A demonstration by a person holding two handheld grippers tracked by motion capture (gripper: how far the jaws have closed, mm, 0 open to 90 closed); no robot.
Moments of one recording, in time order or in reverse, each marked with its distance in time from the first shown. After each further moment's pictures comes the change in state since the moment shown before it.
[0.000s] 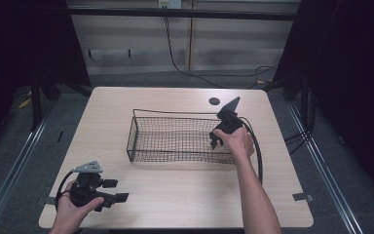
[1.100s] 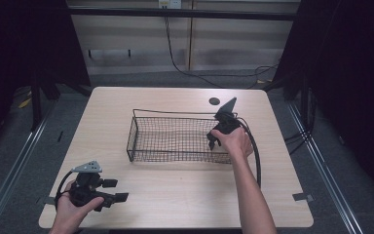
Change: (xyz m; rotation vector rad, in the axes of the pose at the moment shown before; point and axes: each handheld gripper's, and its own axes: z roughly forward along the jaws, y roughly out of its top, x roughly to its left) left arm 0.000 0.000 -0.001 -0.006 0.000 -0.003; right arm 0.006 0.003 0.004 0.039 -0.015 -0.020
